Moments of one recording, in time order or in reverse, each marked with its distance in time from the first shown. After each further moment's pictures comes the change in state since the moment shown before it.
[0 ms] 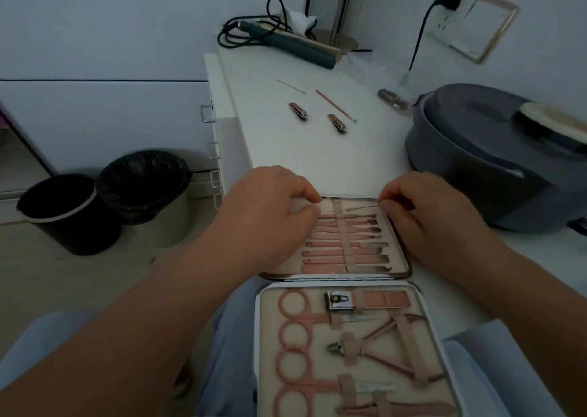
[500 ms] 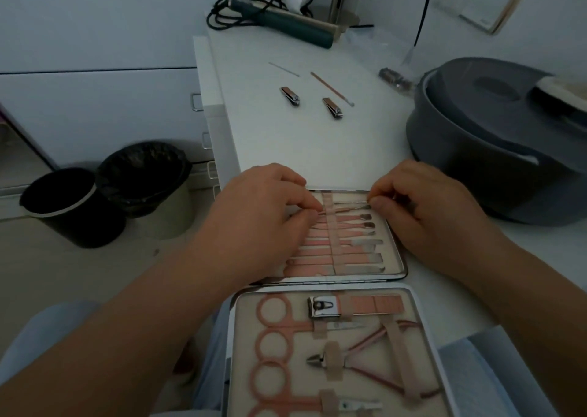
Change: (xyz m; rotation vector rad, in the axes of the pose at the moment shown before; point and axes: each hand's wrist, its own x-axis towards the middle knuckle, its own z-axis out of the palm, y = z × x) left_hand 0.003 0.000 0.015 0.082 -0.046 0.051; right_hand 0.004 0.007 0.003 0.141 -0.036 -0.054
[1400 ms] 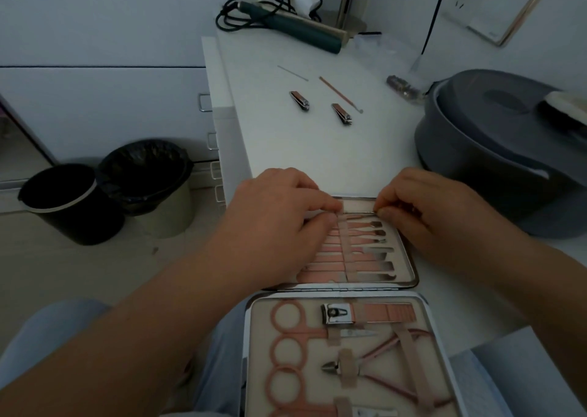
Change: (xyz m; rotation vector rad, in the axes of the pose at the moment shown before) left_hand 0.001 0.000 -0.003 -0.011 -0.039 0.021; right_hand 0.009 -0.010 -0.015 -0.096 -0.177 -0.043
